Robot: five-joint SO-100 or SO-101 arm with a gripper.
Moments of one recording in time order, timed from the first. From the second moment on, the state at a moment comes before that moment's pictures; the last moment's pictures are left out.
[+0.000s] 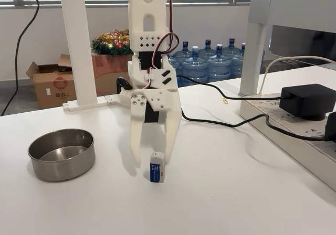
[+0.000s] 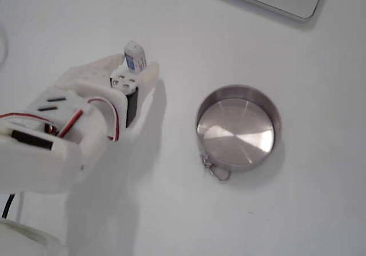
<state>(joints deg) 14.9 88.7 160.0 -36.0 88.3</state>
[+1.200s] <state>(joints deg) 16.1 85.1 155.1 -36.0 89.0</state>
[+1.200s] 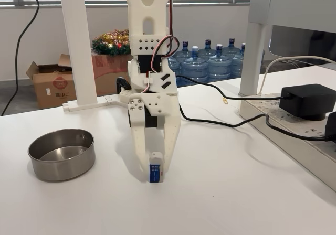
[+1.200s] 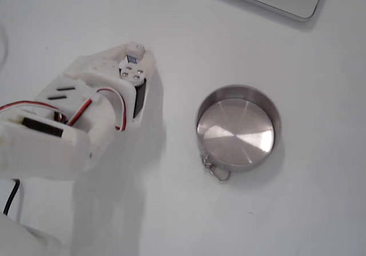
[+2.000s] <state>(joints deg) 27.0 110.3 165.5 -36.0 89.0</state>
